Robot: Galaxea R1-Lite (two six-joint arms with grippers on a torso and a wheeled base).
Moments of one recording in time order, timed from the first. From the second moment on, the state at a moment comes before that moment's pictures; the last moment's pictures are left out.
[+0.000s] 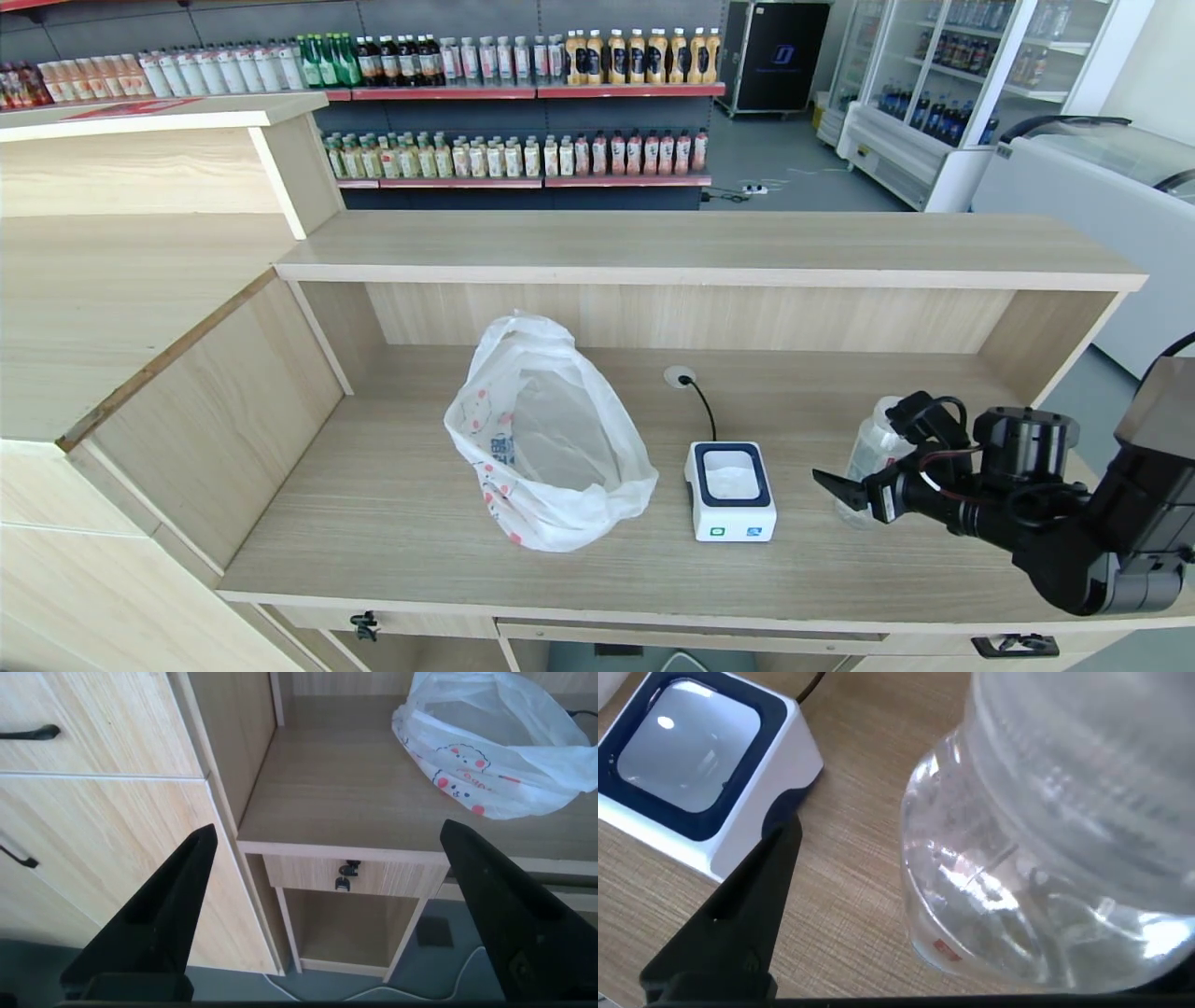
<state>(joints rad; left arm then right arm) 0.00 0.00 0.00 0.04 0.08 0.06 -0.01 2.17 -0.54 -1.26 0.39 -0.33</state>
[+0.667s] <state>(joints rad) 0.00 0.00 0.00 0.04 0.08 0.06 -0.01 2.19 -0.53 -1.27 0.39 -0.33</state>
